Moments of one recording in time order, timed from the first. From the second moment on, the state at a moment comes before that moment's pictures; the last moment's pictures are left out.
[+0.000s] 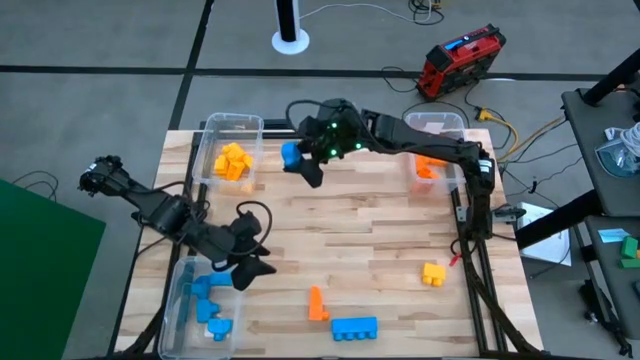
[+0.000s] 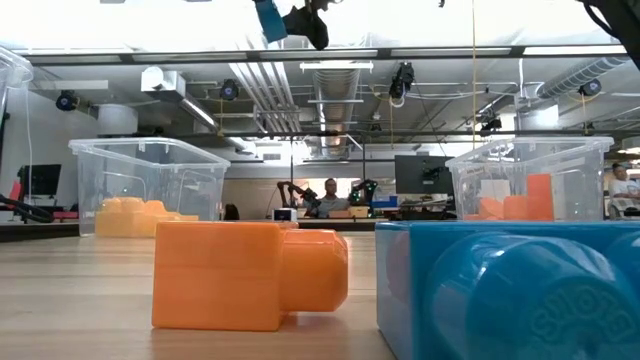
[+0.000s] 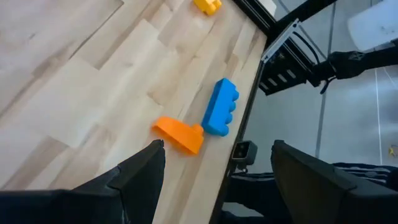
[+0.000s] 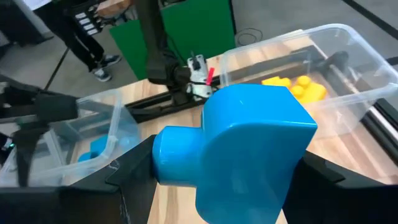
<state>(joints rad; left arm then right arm) -0.53 1.23 1.28 -0.78 -0.22 -1.07 -0.22 1.95 2.06 -0.60 -0.28 0.18</state>
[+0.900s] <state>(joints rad) -0.45 1.22 1.33 -0.78 -0.33 -0.90 -0.30 1.95 2.07 -0.58 -0.29 0.19</state>
